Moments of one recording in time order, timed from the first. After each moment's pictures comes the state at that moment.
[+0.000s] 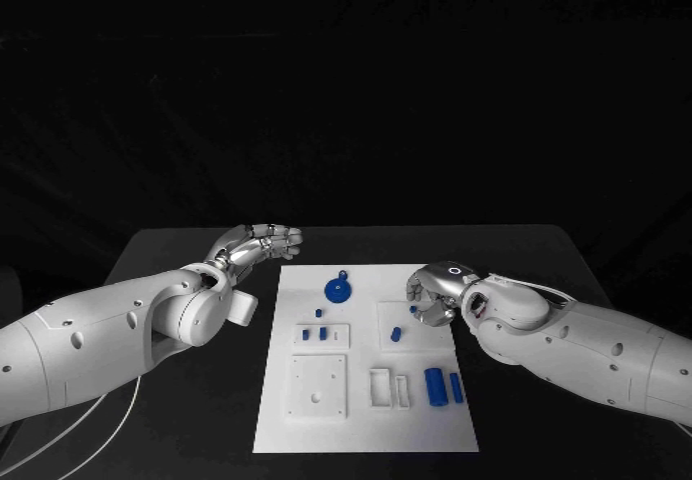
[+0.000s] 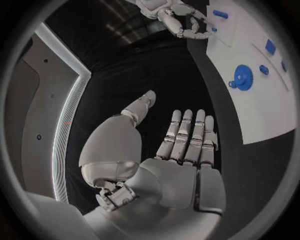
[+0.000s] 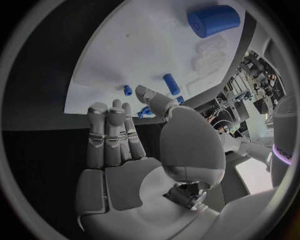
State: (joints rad) left arm 1.20 -0.80 -0.07 1.35 -0.18 -0.26 0.35; left_hand 0.99 -0.12 0.49 -0.22 0.11 0.69 0.14 0.30 0.44 0.85 0.15 0.07 0.07 0.59 0.21 0.50 0.15 0.01 0.33 0.12 0.51 1.19; right arm 1.09 -0.70 -0.02 1.29 -1.75 -0.27 -0.13; right_hand 1.15 -0.28 0.73 -0.21 0.11 0.91 0.16 0.31 0.47 1.09 0.09 0.26 0.30 1.29 -0.03 1.06 0.92 0.20 1.20 -0.04 0.93 1.31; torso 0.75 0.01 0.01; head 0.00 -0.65
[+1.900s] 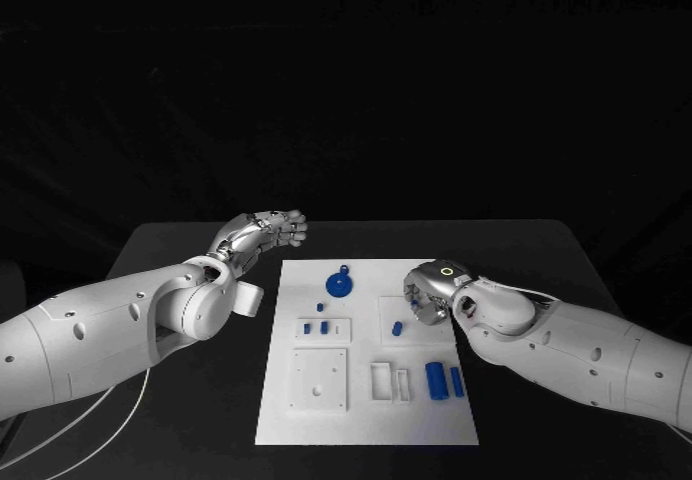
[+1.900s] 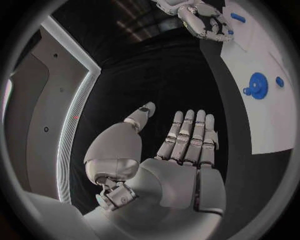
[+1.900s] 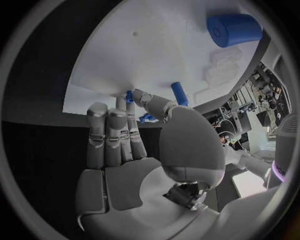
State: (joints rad) left arm 1.20 -0.80 -0.07 1.37 -0.12 -0.24 0.44; left_hand 0.85 0.02 0.42 -0.17 0.25 0.66 0.18 0.29 0.45 0.86 0.22 0.07 0.07 0.59 0.22 0.48 0.20 0.01 0.38 0.12 0.46 1.19; right arm 1.08 -0.65 -0.05 1.24 -1.86 -0.32 -0.19; right_hand 1.18 -0.25 0.87 -0.18 0.05 1.03 0.11 0.37 0.49 1.22 0.05 0.25 0.32 1.31 -0.07 1.07 0.91 0.19 1.23 -0.05 0.95 1.31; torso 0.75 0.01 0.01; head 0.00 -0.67
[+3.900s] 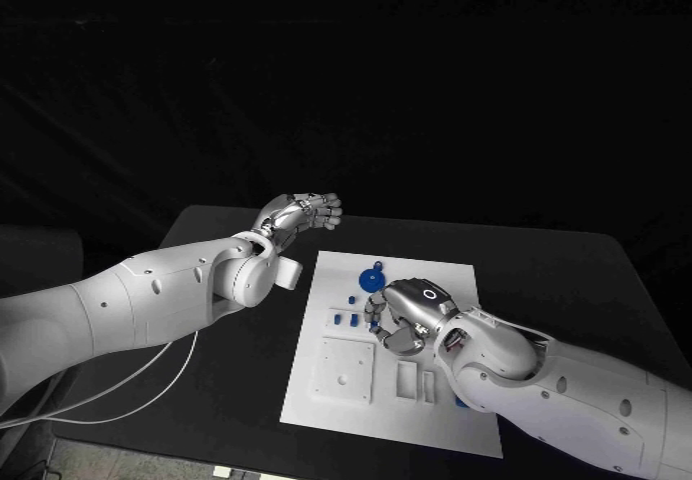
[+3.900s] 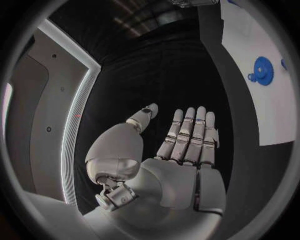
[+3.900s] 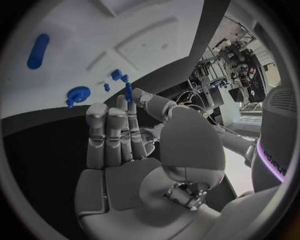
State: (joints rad) left arm 1.21 -0.72 -0.07 1.23 -0.10 -0.23 0.46; left_hand 0.85 0.05 0.43 -0.21 0.27 0.70 0.19 0.32 0.46 0.92 0.21 0.08 0.07 0.66 0.22 0.51 0.23 0.03 0.43 0.11 0.47 1.20; right arm 1.01 -0.60 -0.03 1.50 -1.77 -0.44 -0.14; right_hand 1.19 -0.24 0.89 -0.19 0.05 1.04 0.10 0.37 0.49 1.24 0.03 0.24 0.33 1.31 -0.08 1.07 0.91 0.19 1.24 -0.06 0.96 1.31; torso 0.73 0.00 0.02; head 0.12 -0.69
